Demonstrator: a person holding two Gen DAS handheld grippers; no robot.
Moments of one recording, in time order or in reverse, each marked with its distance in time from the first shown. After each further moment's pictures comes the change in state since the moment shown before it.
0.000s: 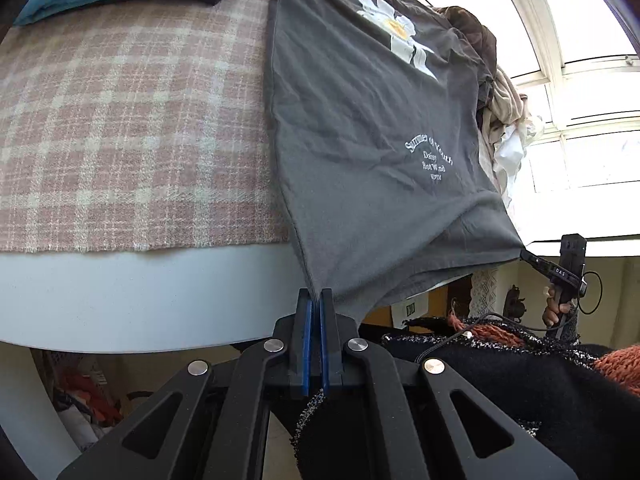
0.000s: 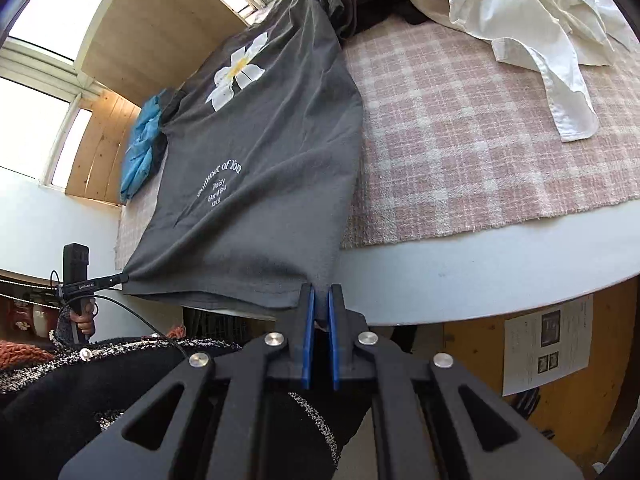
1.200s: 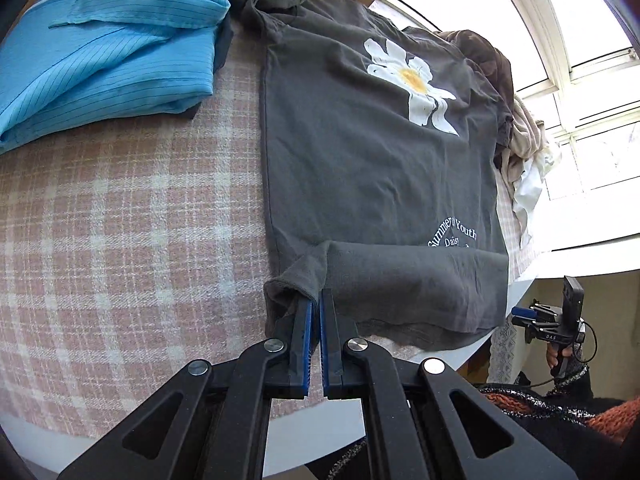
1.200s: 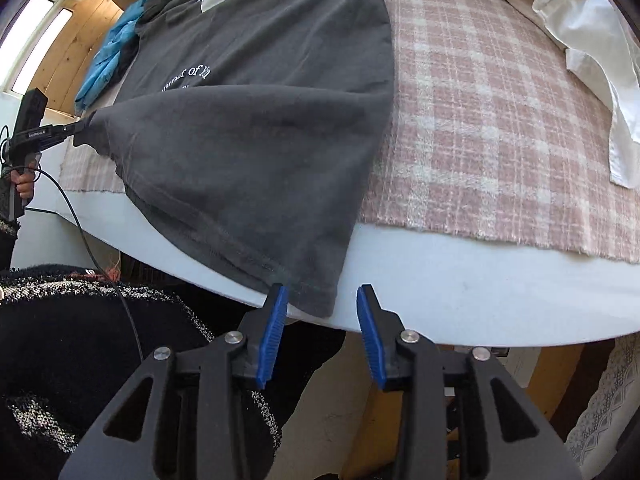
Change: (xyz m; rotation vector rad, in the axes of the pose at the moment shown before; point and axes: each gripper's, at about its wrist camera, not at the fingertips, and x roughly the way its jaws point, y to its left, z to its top) left arm 0.022 0.008 0.118 0.075 -0.029 0.069; right arm 0.101 0.022 -0.015 -0.236 0.223 -0.197
